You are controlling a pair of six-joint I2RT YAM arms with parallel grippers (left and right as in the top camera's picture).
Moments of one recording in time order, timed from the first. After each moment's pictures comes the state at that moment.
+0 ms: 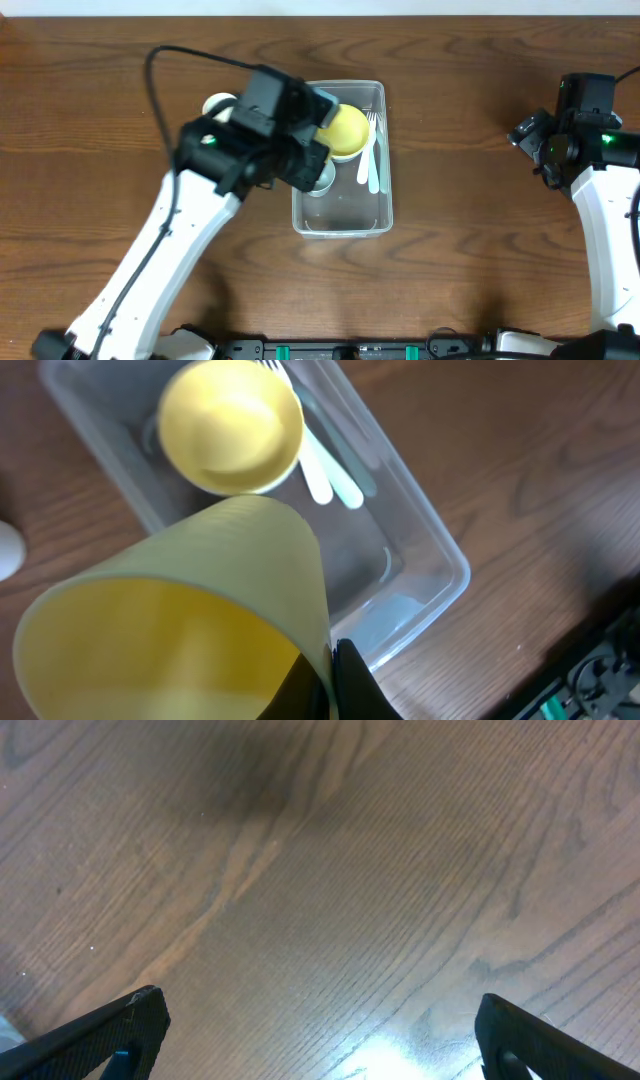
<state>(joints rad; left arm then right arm) -0.52 1.50 1.55 -1.13 0.22 -0.01 -0.14 1.43 1.27 -0.96 0.23 0.70</state>
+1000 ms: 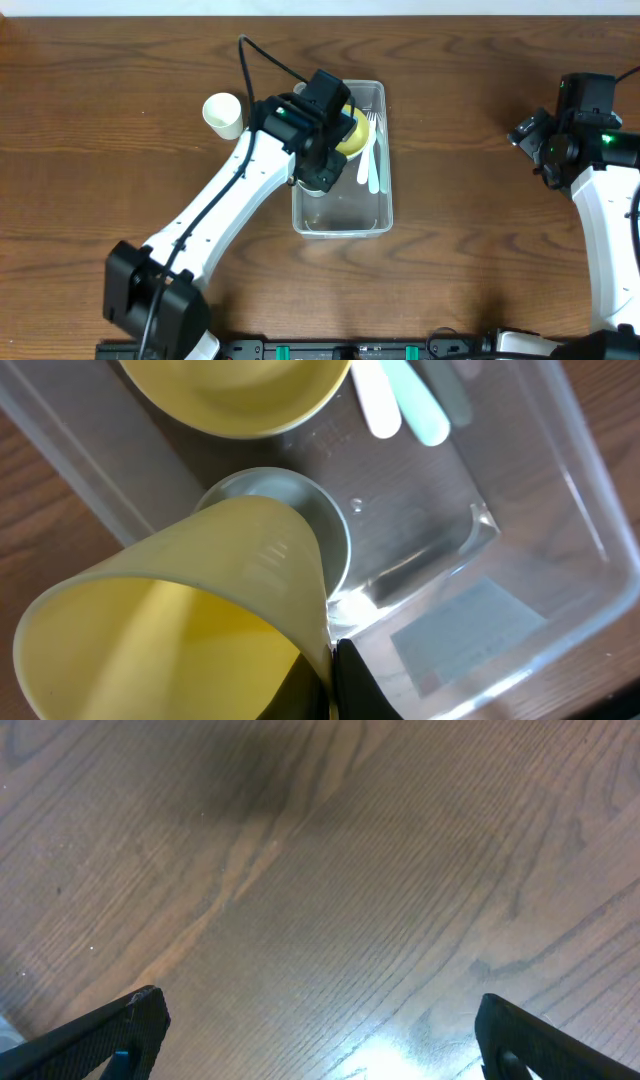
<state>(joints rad) -0.57 1.75 1.55 -1.15 0.08 0.01 -0.14 1.43 1.27 -0.96 0.23 0.70</state>
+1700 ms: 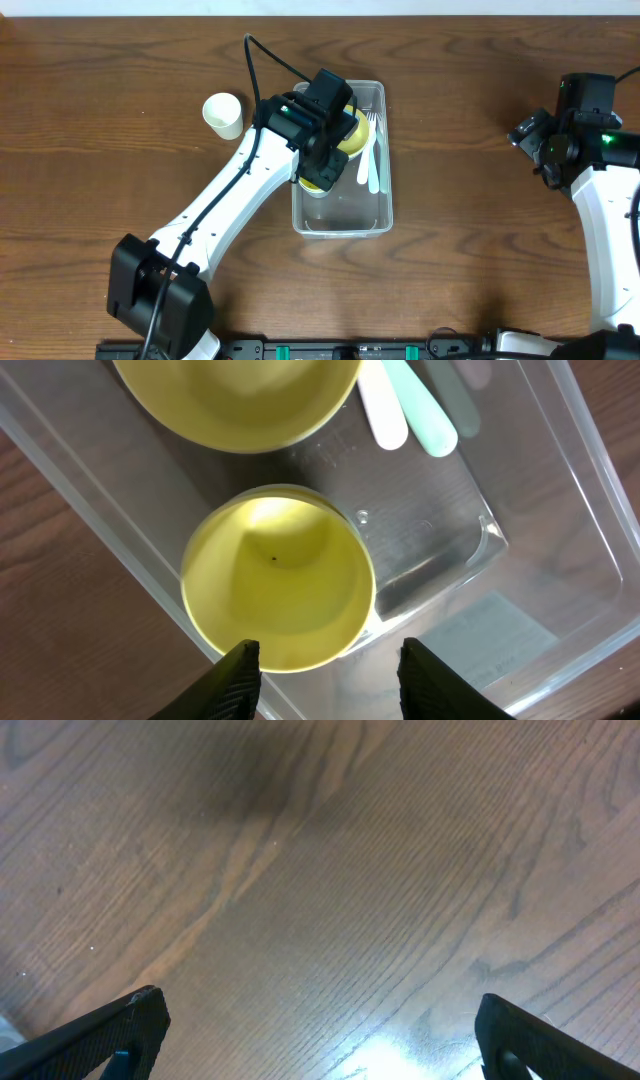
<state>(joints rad) -0.57 1.76 1.55 -1.12 0.07 0.01 -0.14 1.43 1.27 -0.96 0.23 0.70</state>
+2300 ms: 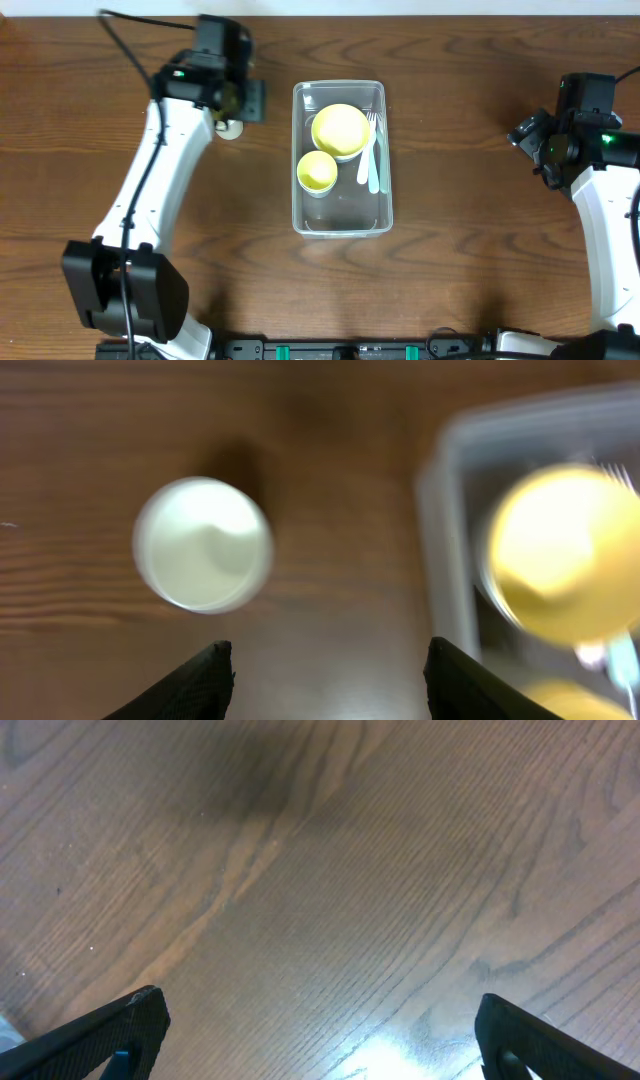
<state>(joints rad) -0.16 1.75 1.60 -0.90 -0.01 -0.09 -0.14 1.43 1.27 -0.96 0.23 0.70</state>
